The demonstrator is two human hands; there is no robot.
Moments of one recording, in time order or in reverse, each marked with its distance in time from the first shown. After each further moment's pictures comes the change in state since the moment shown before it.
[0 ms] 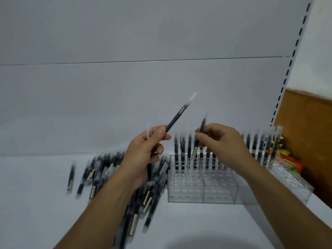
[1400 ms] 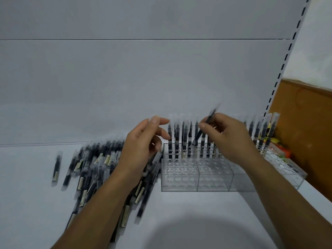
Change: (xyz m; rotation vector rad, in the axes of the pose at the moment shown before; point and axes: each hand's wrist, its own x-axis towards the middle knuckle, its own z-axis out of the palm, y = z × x) left_hand -0.012 -0.011 0.009 0.170 -0.064 0.142; right_hand -0.011 0.010 -0.010 -0.260 0.074 -0.038
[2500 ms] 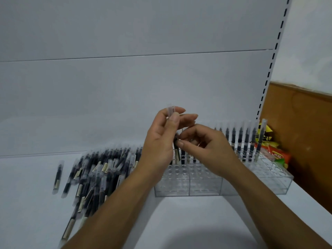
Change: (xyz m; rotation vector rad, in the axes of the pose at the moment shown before) left_hand 0.006 0.019 0.062 -0.108 -0.132 0.189; right_hand -0.018 -0.019 0.002 0.338 -0.124 -0.197
